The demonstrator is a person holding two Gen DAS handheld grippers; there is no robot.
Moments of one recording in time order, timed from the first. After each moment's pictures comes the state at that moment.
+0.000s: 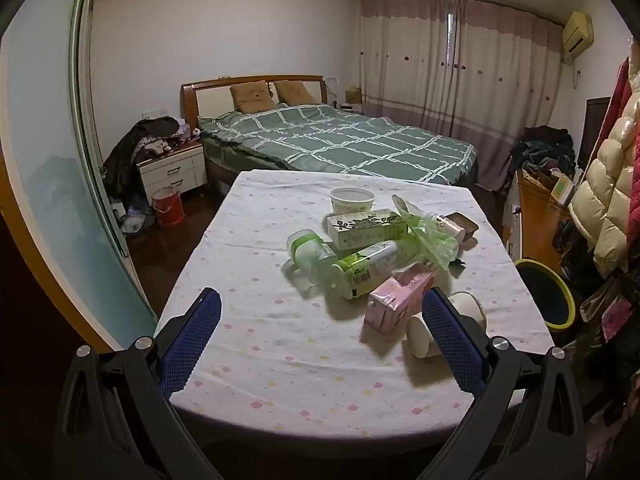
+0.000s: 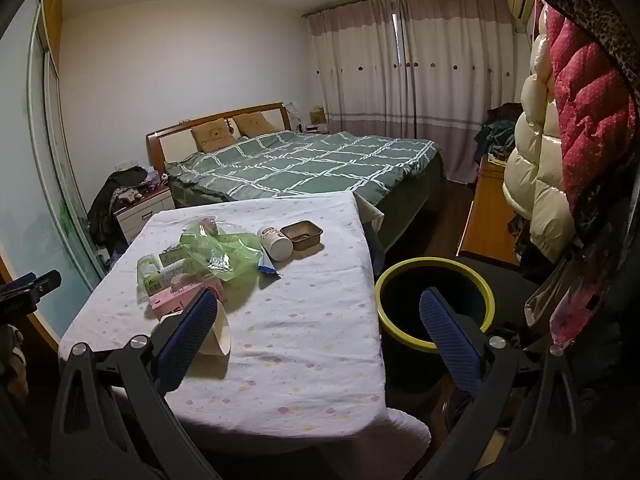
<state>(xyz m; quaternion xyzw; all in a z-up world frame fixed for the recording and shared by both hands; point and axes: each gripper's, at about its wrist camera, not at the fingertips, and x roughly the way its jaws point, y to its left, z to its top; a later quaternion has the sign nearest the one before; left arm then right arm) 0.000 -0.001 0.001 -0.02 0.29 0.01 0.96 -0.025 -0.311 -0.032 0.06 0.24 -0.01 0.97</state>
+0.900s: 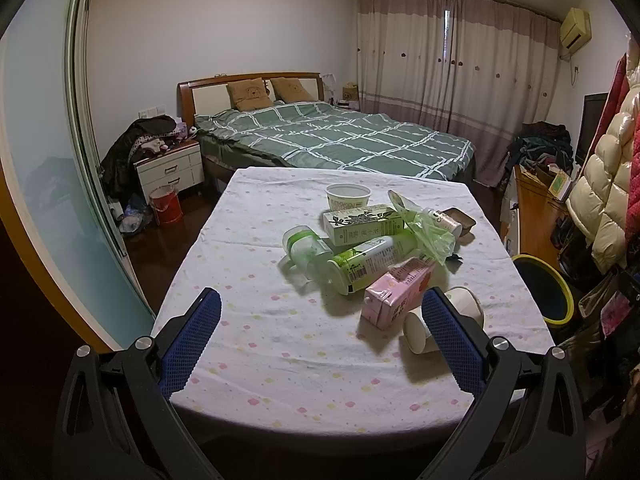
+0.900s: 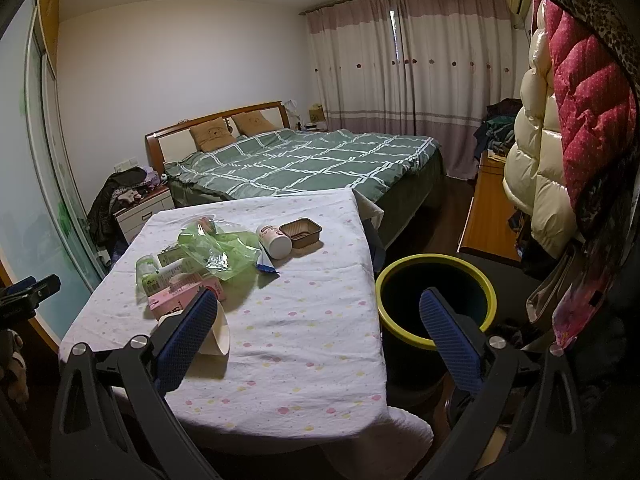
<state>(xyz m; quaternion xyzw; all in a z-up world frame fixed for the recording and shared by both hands) 0.001 -0.002 -0.004 -0.02 0.30 0.00 0.95 -0.023 -0.311 -0.034 0.06 0.25 -0.01 0.97</state>
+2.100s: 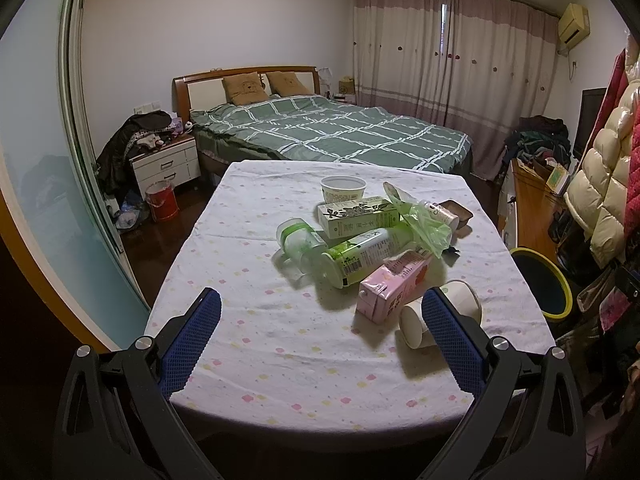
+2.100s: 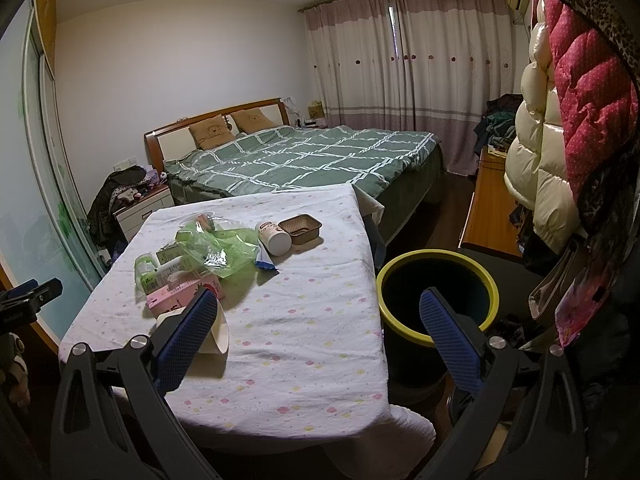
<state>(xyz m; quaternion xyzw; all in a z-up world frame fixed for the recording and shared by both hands) 0.004 -0.006 -0.009 -0.02 0.31 0.00 0.95 -0.020 -0.314 -0.038 0.06 0.25 -0.01 0.97</state>
